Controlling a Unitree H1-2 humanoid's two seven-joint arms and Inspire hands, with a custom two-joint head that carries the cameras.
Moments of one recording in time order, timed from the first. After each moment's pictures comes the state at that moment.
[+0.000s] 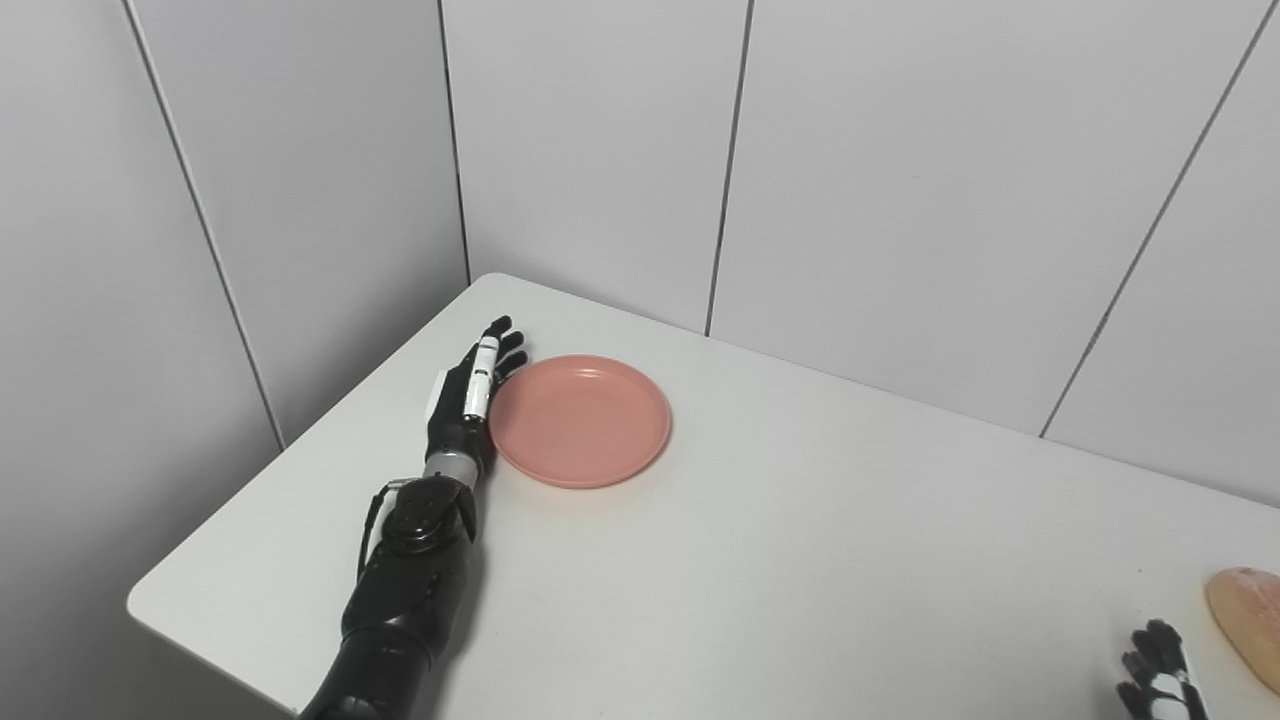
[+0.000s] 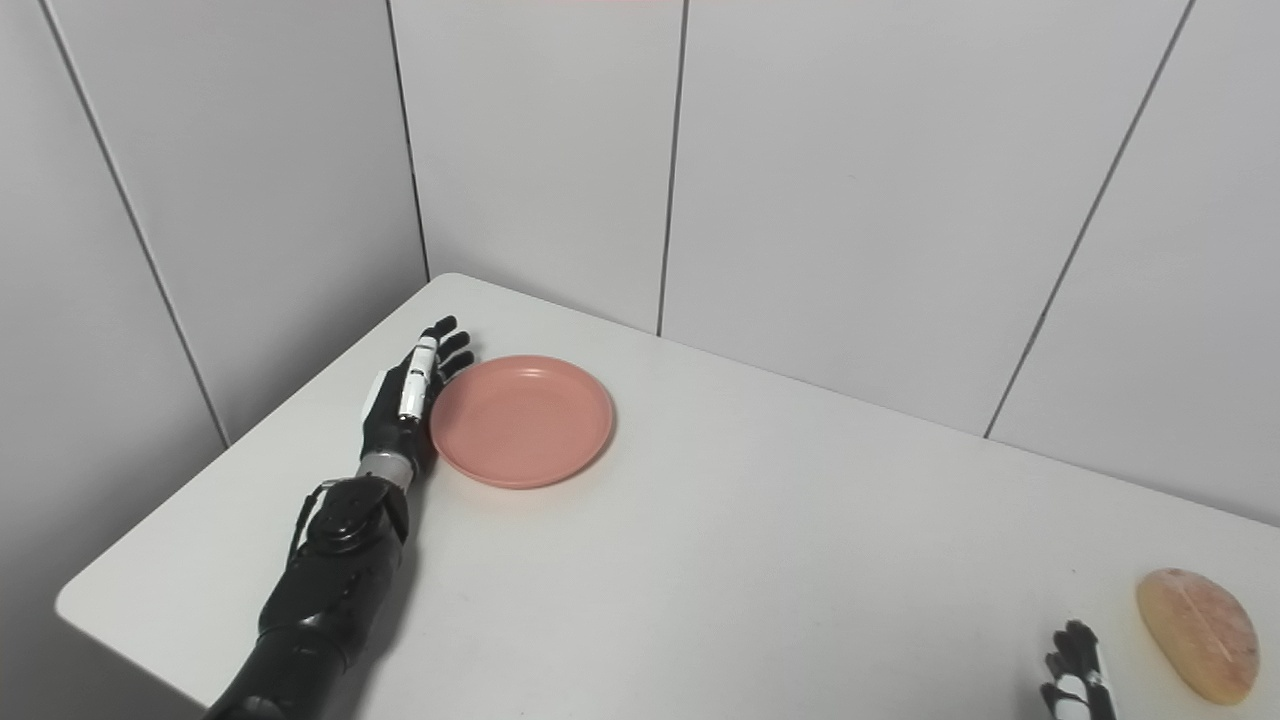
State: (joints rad) left arm -0.56 0.29 0.29 0.61 -0.28 -0.05 0.04; right arm -0.08 -0.02 -0.01 -0.01 0.03 -0.06 0.01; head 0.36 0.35
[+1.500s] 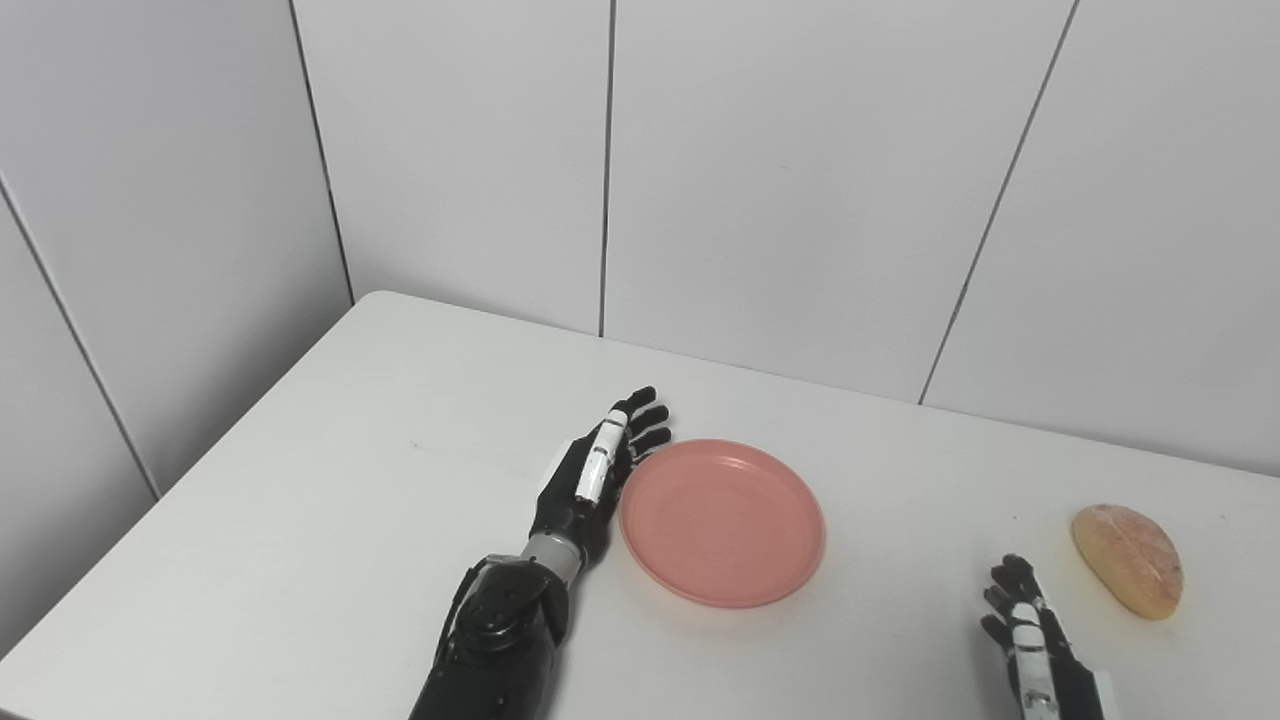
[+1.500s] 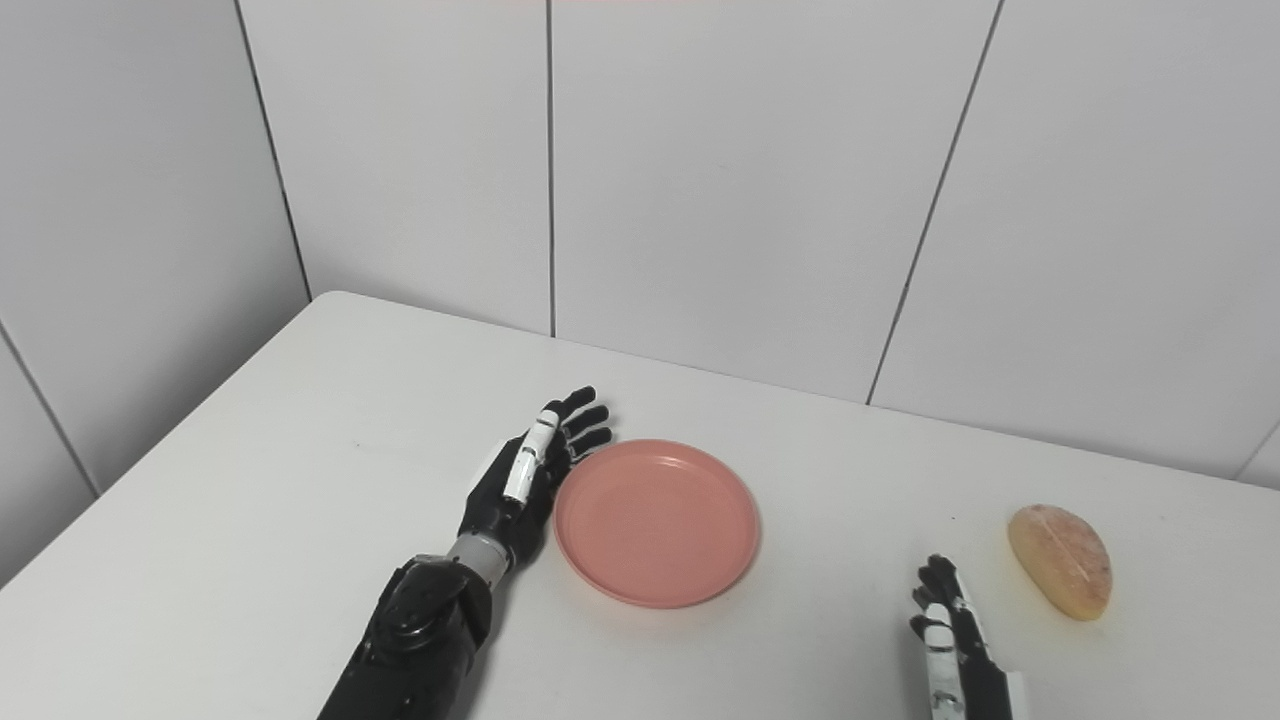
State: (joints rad) left arm -0.45 0.03 0.08 0.30 -0.24 0.15 -0.06; right arm -0.10 0.03 0.01 0.02 -0.05 -0.08 -0.03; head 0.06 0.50
